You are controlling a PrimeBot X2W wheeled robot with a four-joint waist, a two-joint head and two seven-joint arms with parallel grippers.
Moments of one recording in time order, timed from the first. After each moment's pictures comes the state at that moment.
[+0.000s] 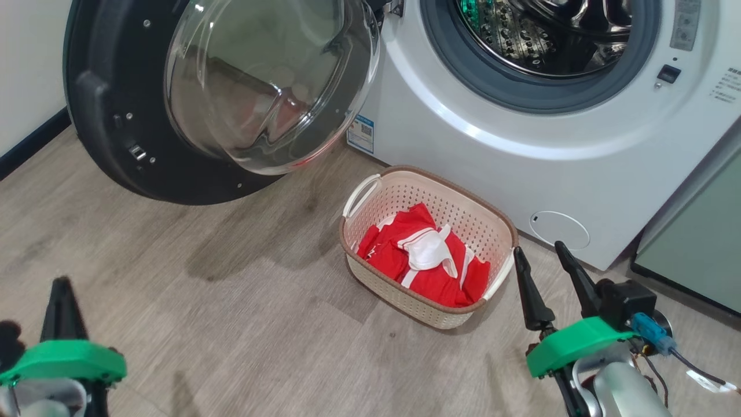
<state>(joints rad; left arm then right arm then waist) -0.13 0.15 0.35 0.50 -0.35 -0.12 -0.25 -0.19 -0.05 0.19 0.42 0.22 0.13 -0.26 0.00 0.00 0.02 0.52</state>
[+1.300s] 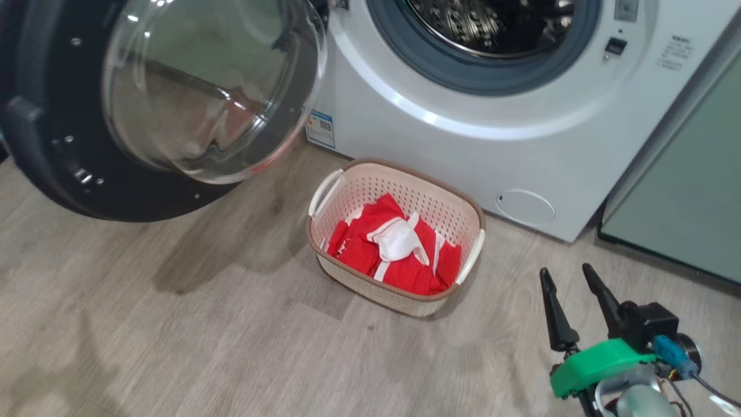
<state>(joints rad) -0.99 0.65 0.62 1.25 -1.20 -0.03 0.56 -0.10 -0.06 0.12 0.40 0.18 0.13 -0.26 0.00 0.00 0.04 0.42</state>
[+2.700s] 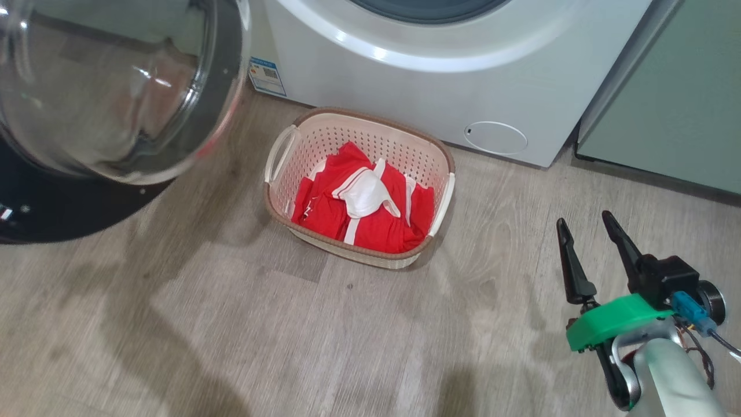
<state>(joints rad) -1.12 0.64 0.52 1.30 -1.19 -0.12 0.68 -0.22 -0.12 0.12 0.38 0.15 0.13 -0.26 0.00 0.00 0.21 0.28</state>
